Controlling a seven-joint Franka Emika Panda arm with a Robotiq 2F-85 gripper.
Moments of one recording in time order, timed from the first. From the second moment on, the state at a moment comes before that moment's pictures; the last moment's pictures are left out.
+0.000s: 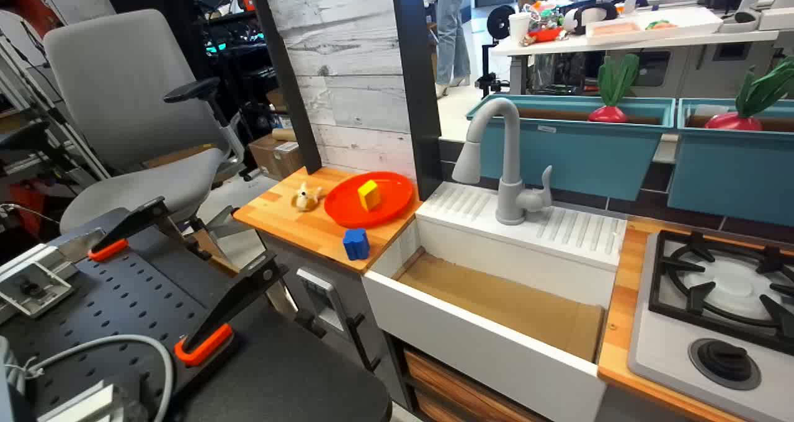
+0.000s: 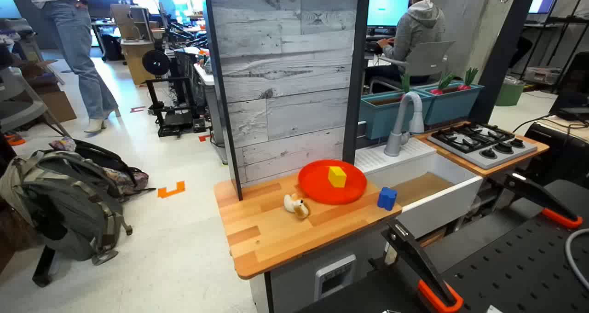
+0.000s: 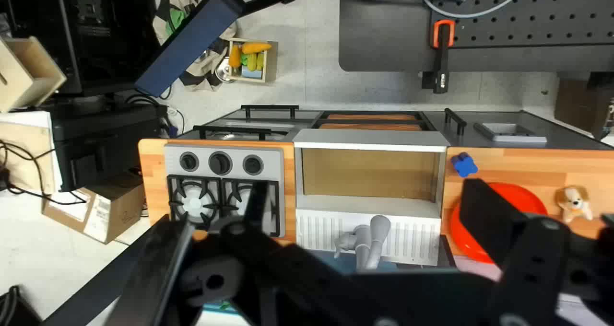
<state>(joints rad) -0.17 -0.45 -0.19 -2.18 -0.32 1.75 -0.32</state>
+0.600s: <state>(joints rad) -0.16 -0.43 -0.19 -2.22 -0.32 1.83 -0.29</state>
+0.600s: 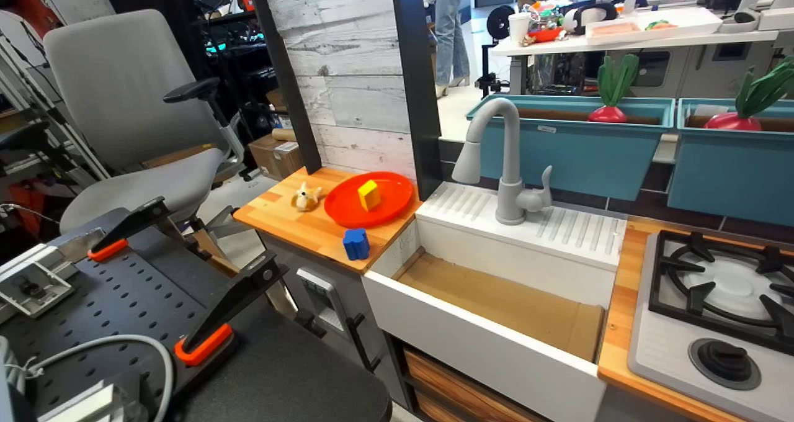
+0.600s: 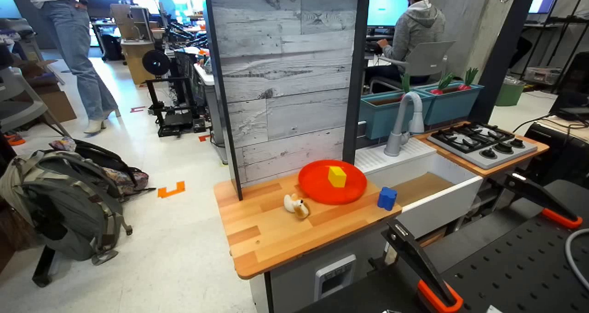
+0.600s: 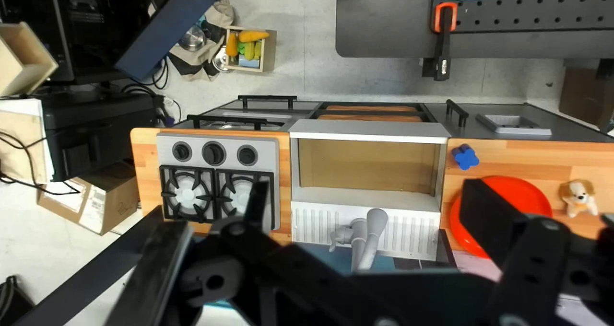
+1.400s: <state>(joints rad) -0.07 0.00 -0.13 -2.43 -0.26 2.38 -0.30</state>
